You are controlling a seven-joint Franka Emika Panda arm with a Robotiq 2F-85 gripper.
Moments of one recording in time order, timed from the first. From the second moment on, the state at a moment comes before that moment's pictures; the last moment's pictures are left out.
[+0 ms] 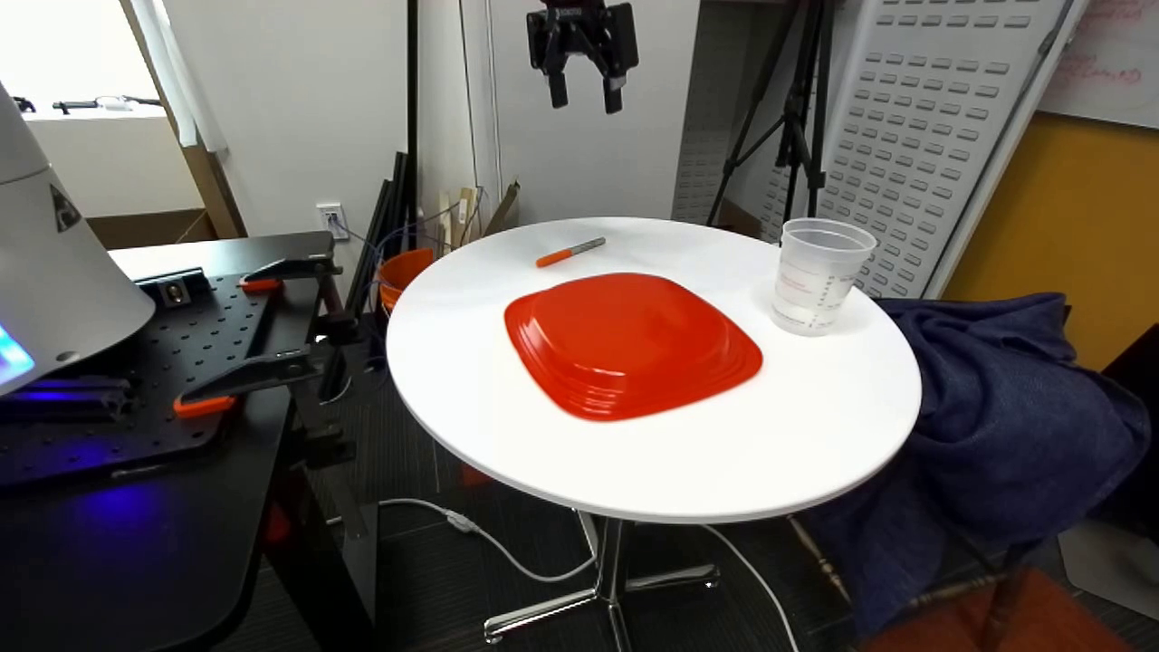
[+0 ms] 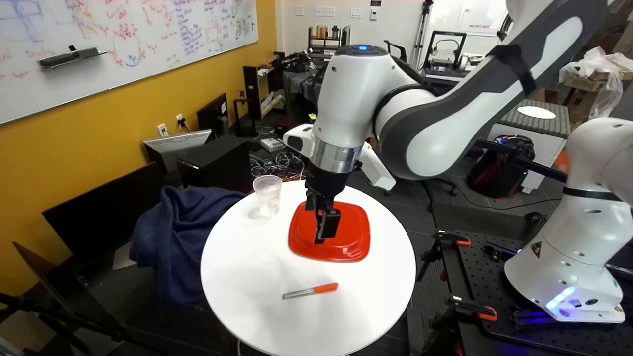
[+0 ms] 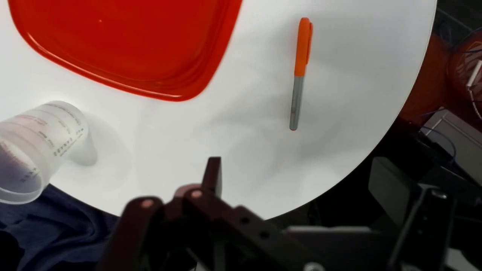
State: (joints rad) arm 0.09 0.09 0.08 -2.34 -0.05 2.61 -0.25
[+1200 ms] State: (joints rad) arm 0.08 0.24 0.08 -2.29 -0.05 2.67 -0.25
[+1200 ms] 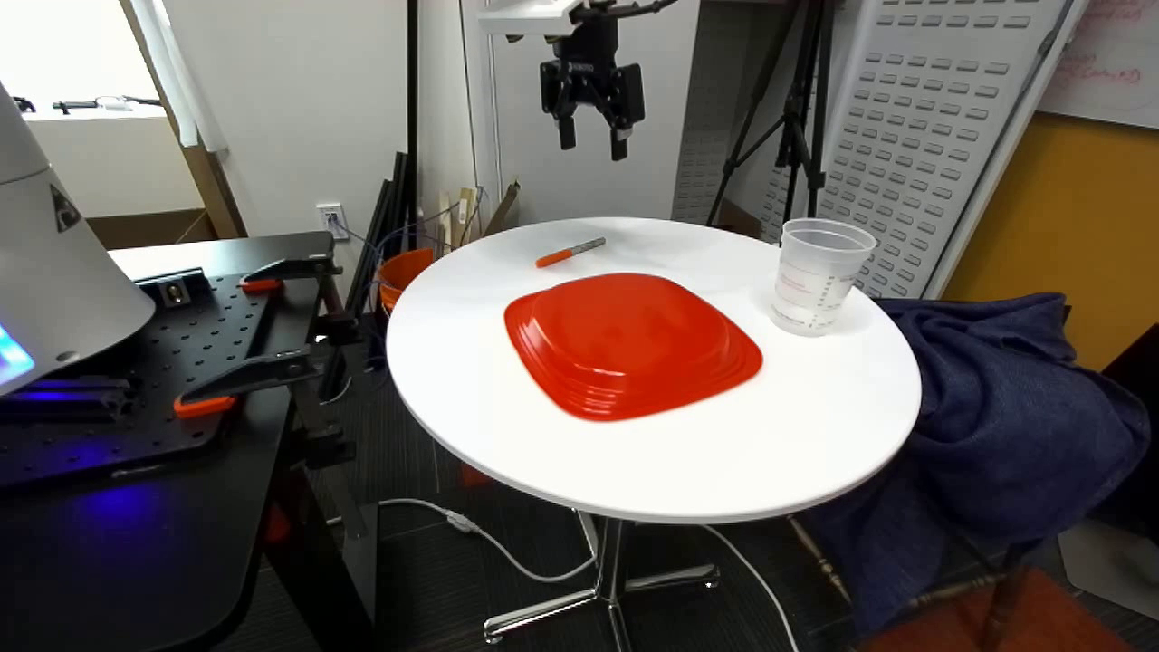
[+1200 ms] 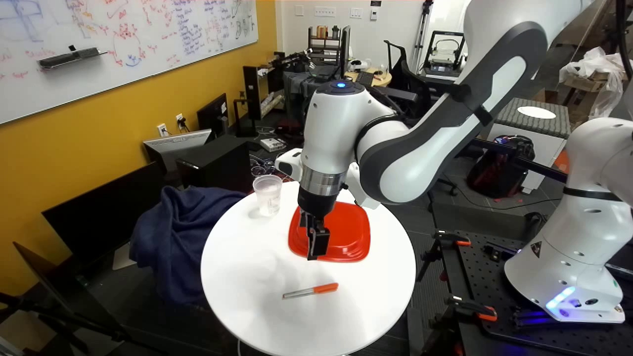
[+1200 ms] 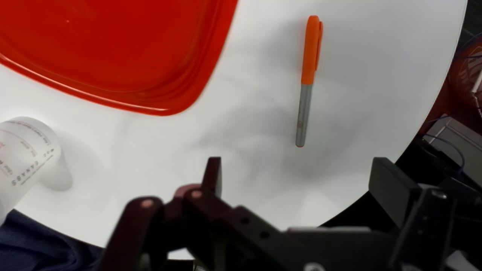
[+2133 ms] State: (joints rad) arm -0.01 0.41 0.18 -2.25 0.08 2.75 -0.25
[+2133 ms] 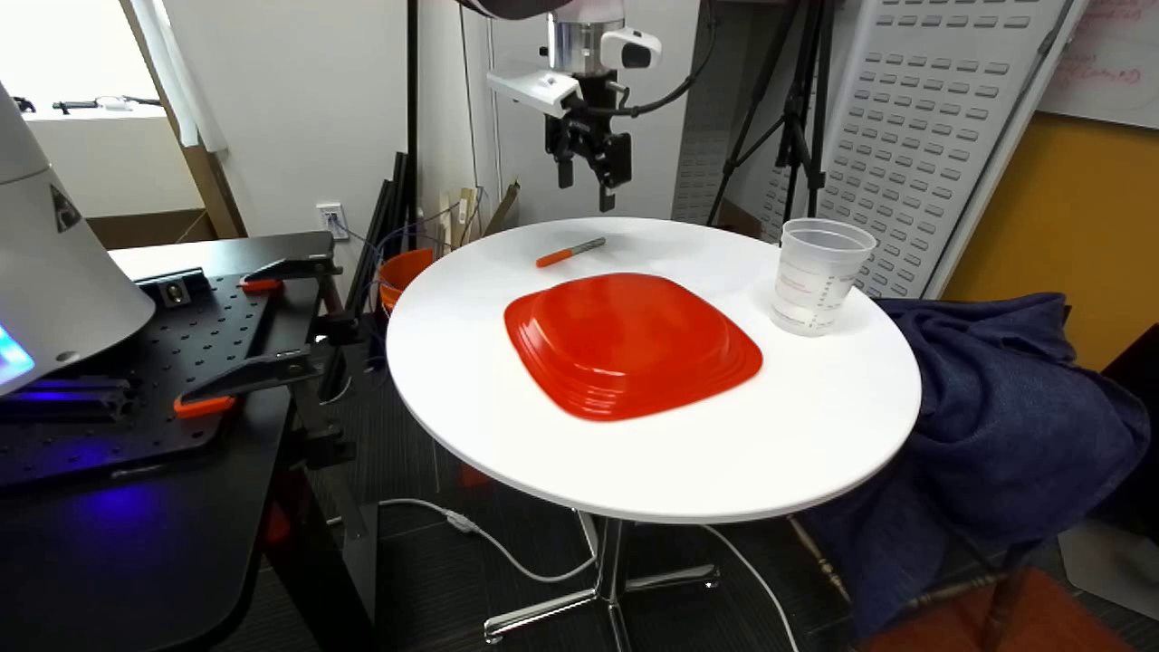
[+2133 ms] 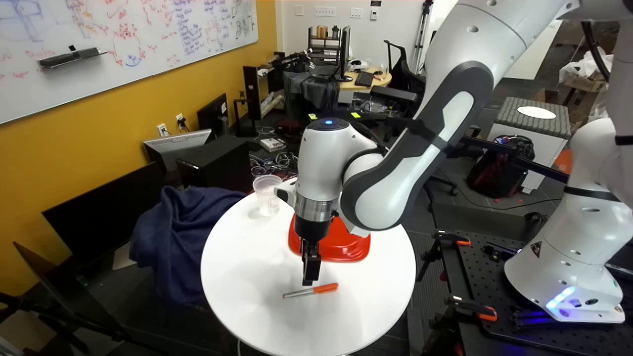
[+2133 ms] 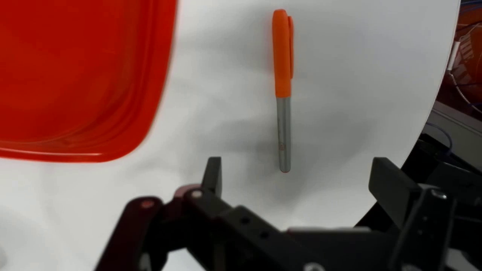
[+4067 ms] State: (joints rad) arm 0.06 0.60 0.14 -2.08 -0.03 2.60 -0.22
